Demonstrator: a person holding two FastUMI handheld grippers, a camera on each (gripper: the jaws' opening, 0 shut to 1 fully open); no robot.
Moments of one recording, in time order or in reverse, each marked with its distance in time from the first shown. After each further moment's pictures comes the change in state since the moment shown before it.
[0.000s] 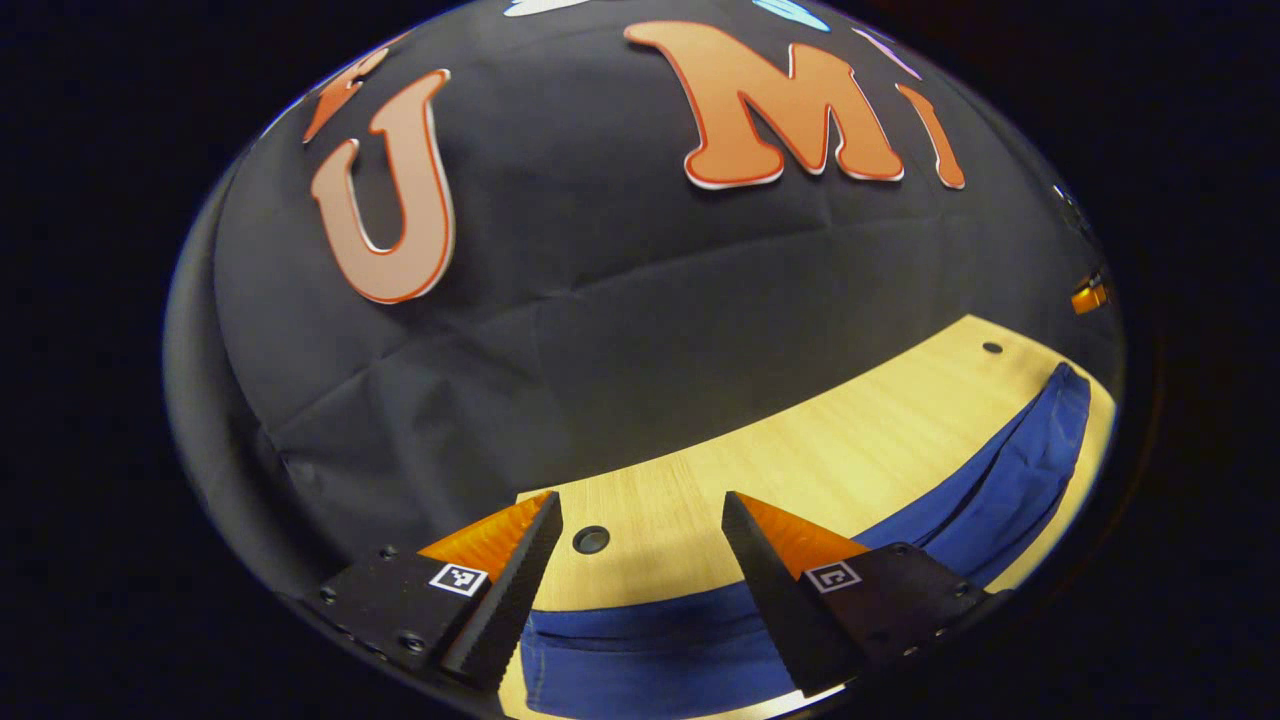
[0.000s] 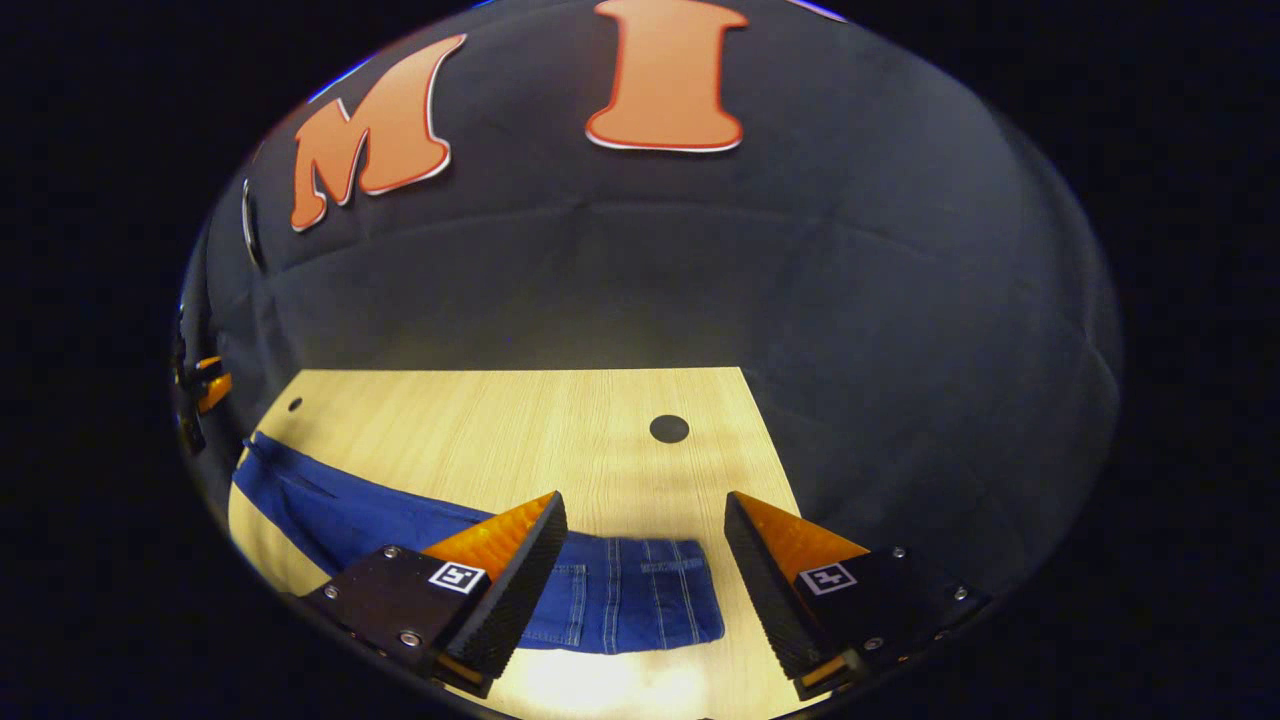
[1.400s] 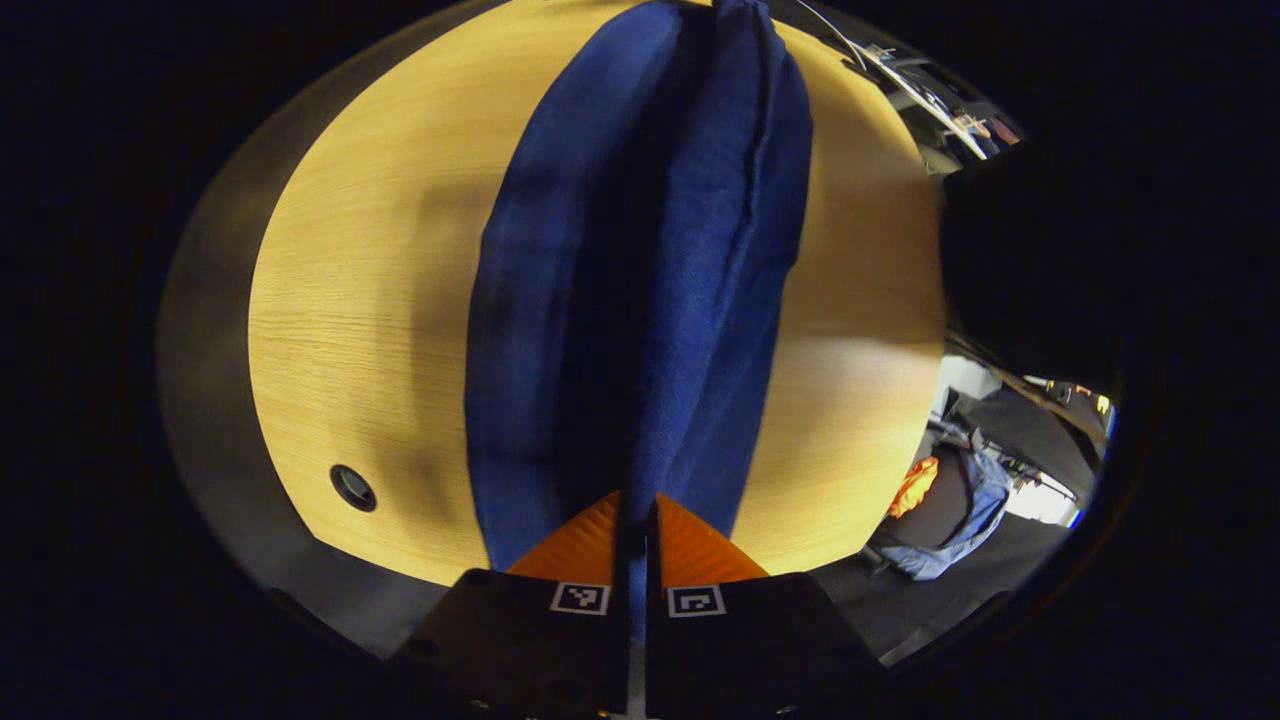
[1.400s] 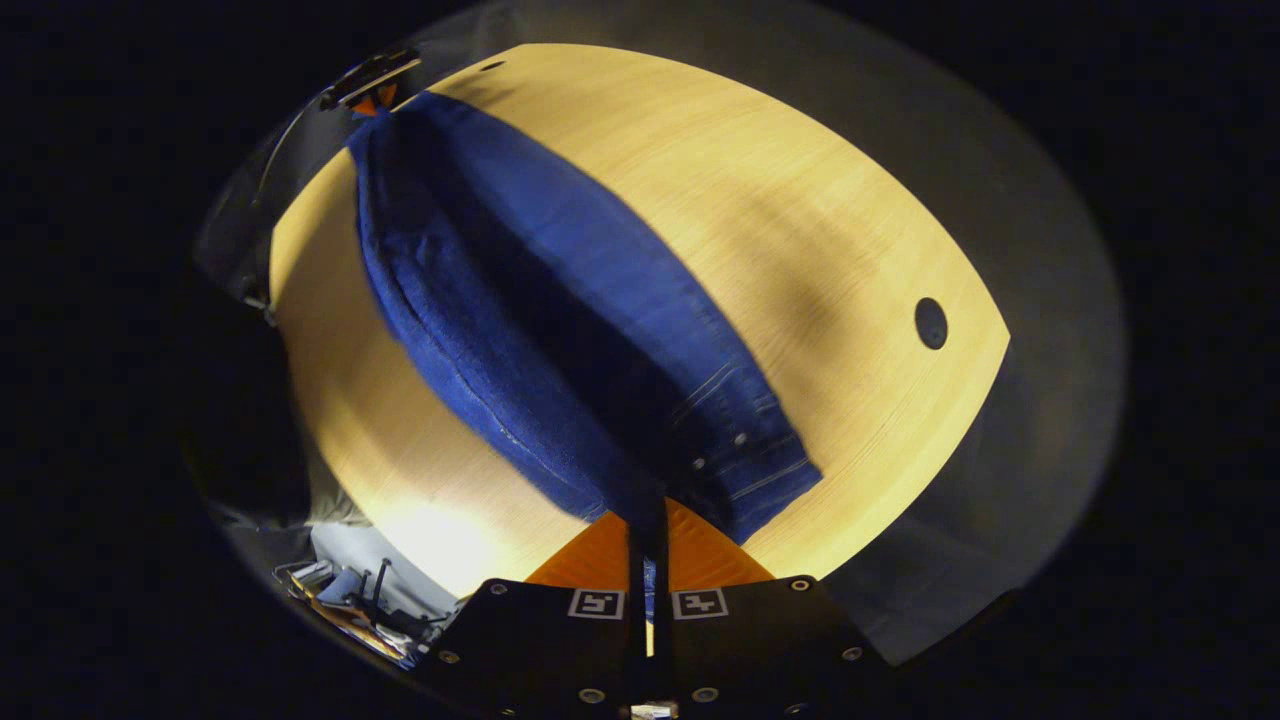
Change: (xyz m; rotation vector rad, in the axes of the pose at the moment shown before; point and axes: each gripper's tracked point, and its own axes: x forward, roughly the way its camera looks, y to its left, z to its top) left arm -0.181 0.134 -0.253 1.077 1.074 -1.038; right arm -0.005 0.050 -0.137 -0.822 0.841 0.389
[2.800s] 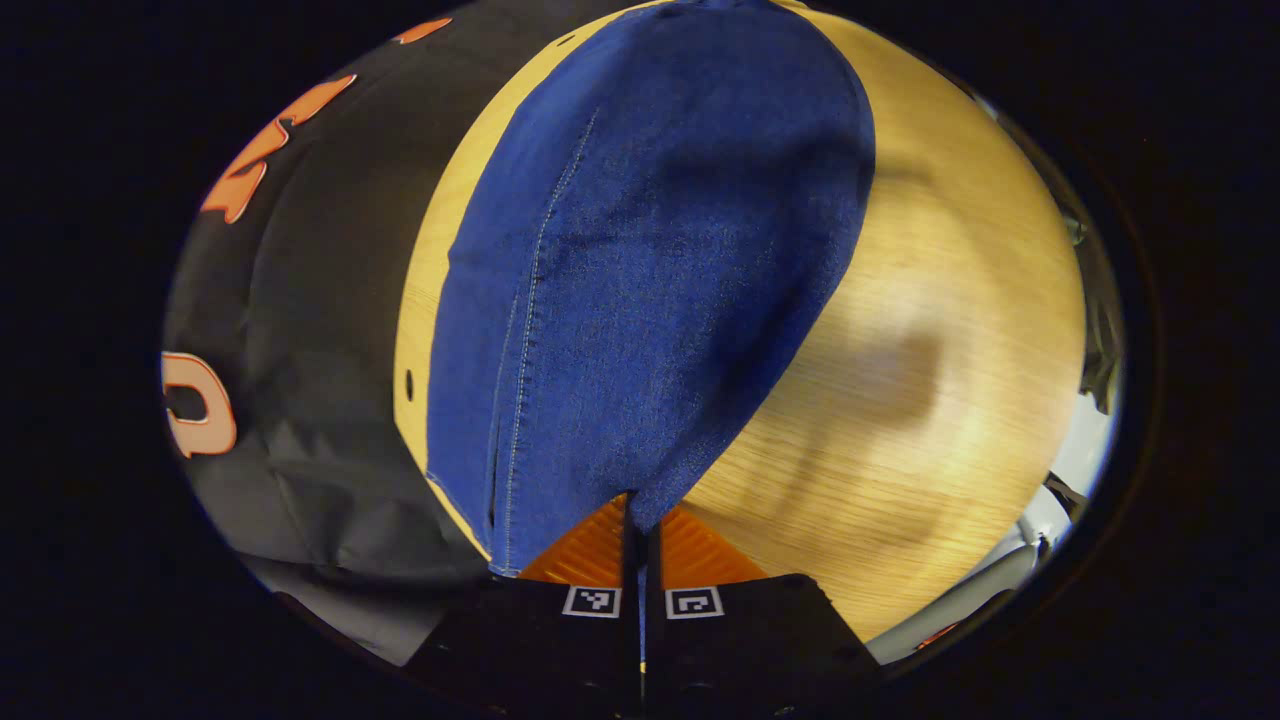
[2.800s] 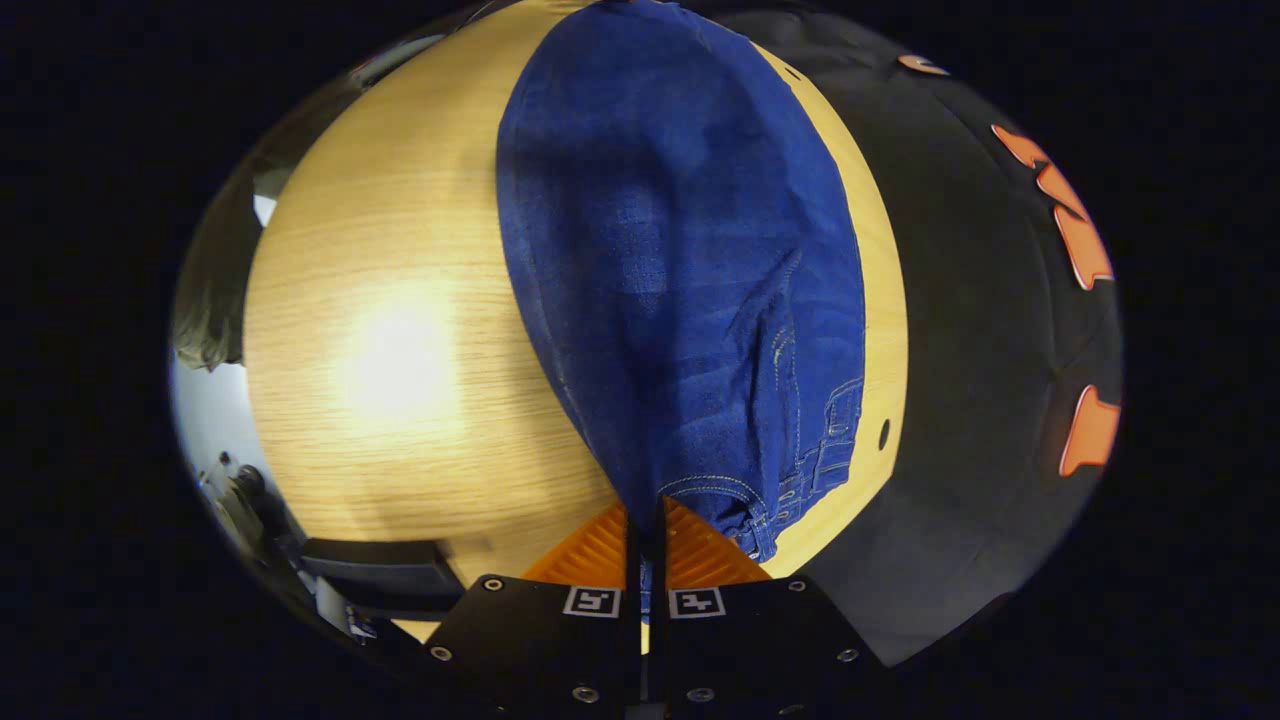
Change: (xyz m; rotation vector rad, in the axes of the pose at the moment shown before) left arm 0.110 -0.273 0.033 -0.285 -0.155 0.652; right arm 0.038 0.123 -0.148 -0.671 -0.155 -0.488
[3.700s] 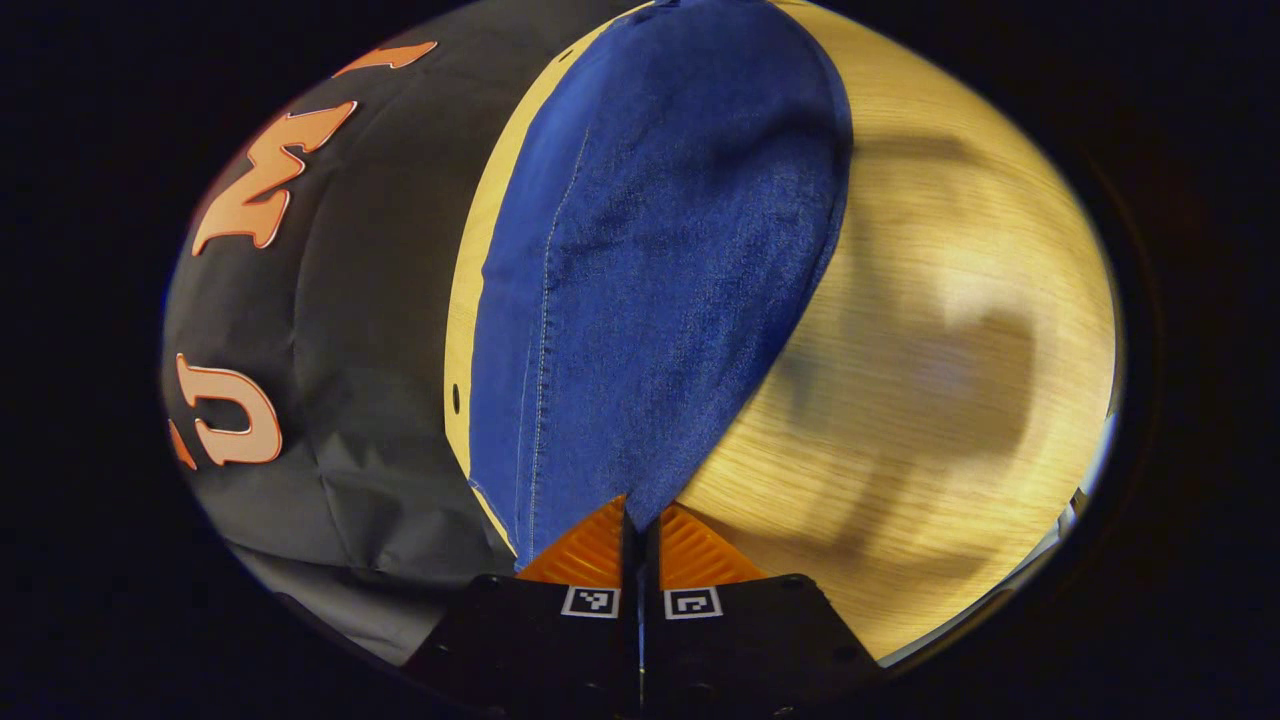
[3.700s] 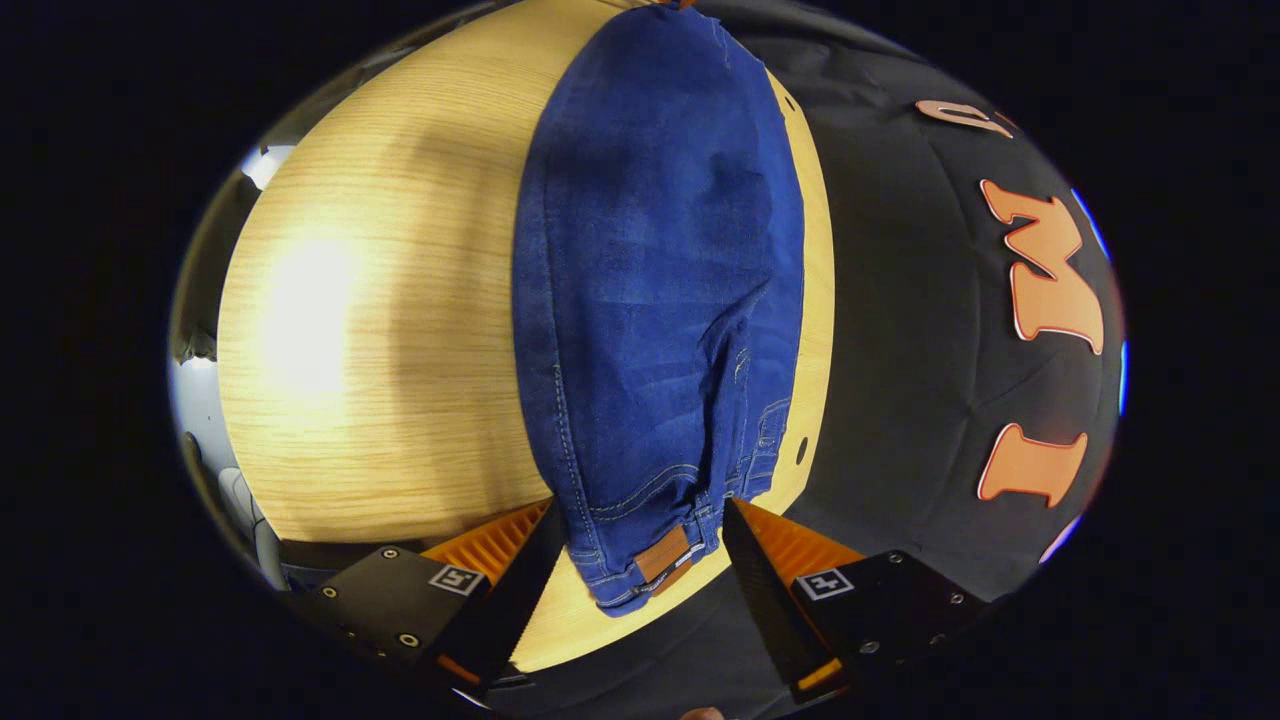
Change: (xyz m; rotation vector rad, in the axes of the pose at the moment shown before) left arm -0.002 0.016 0.002 0.057 -0.050 0.284; right arm -0.007 -0.007 0.006 -0.141 -0.014 -0.294
